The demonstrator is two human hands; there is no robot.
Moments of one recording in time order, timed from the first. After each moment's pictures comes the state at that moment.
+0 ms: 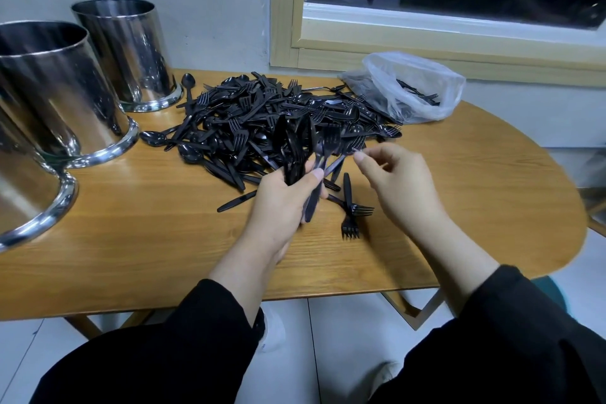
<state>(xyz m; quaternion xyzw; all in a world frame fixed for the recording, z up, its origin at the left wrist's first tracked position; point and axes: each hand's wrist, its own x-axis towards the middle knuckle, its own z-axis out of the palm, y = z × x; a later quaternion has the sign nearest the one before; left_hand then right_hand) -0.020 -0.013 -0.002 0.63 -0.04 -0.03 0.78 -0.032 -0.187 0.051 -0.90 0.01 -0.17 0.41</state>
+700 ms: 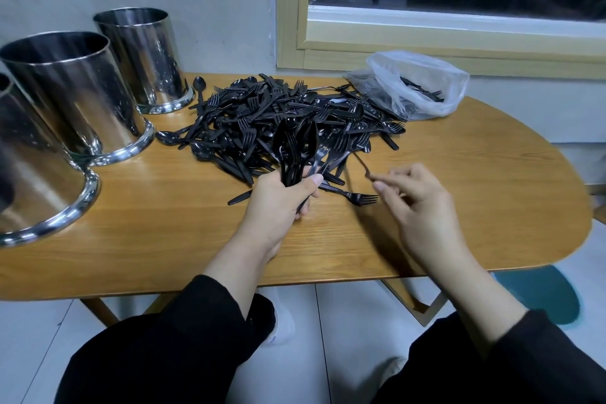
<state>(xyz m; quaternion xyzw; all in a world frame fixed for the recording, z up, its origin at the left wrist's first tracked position) -0.030 0.006 -0.005 0.67 -0.04 -0.02 0.74 -0.080 -0.201 0.022 -0.88 -0.06 -0.26 0.39</state>
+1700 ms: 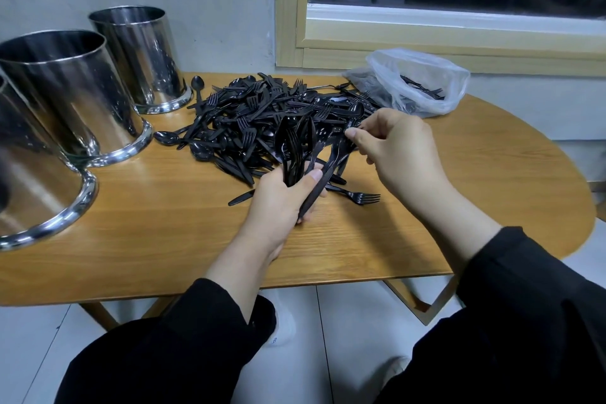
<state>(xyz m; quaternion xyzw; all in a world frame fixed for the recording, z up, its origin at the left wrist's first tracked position) -0.034 0.006 0.002 0.66 -0.06 -0.02 0.75 -0.024 -0.169 0.080 -0.90 0.01 -0.20 0.38</state>
